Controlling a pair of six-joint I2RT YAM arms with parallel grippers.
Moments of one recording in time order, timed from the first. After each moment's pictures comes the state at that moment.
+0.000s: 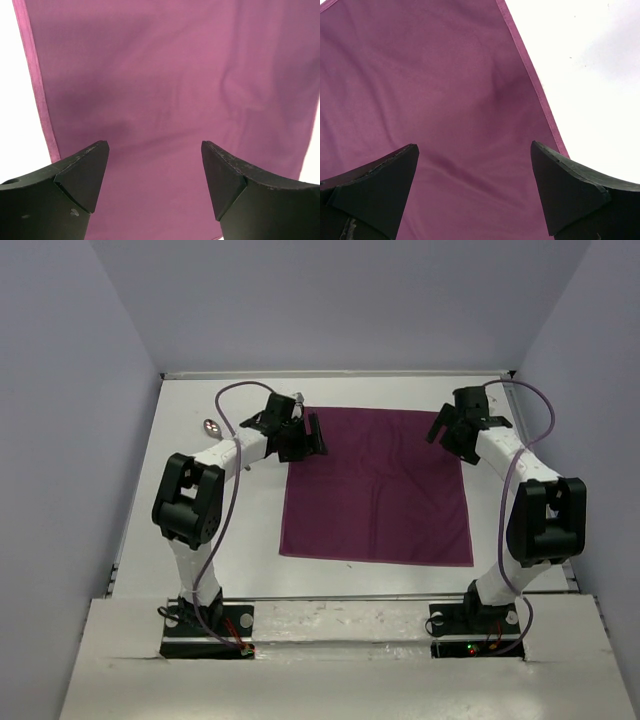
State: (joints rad) left arm -0.42 1.87 1.36 -0.32 0.24 -0.54; right arm 0.07 1.66 1.25 -0.52 0.23 0.57
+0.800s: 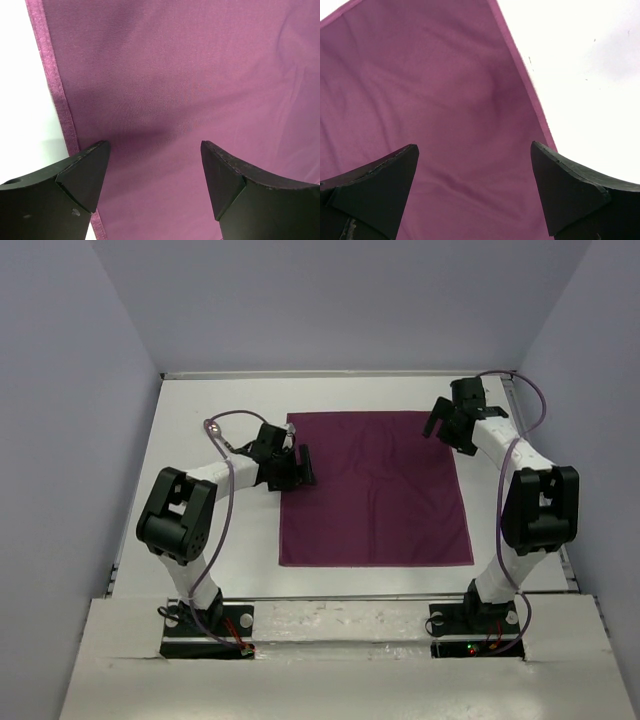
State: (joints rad) left arm -0.42 1.76 1.02 -0.20 0.22 -0.52; right arm 0.07 1.74 1.36 -0.55 0.19 0.50
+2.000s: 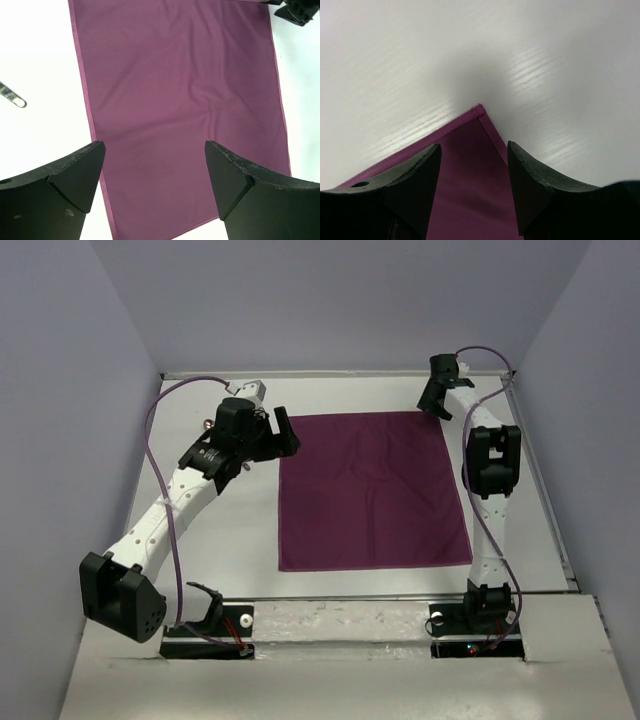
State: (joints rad) left arm -0.42 1.30 1.16 -0.45 0.05 -0.48; right arm 0.06 2.40 2.07 -0.57 0.33 0.47
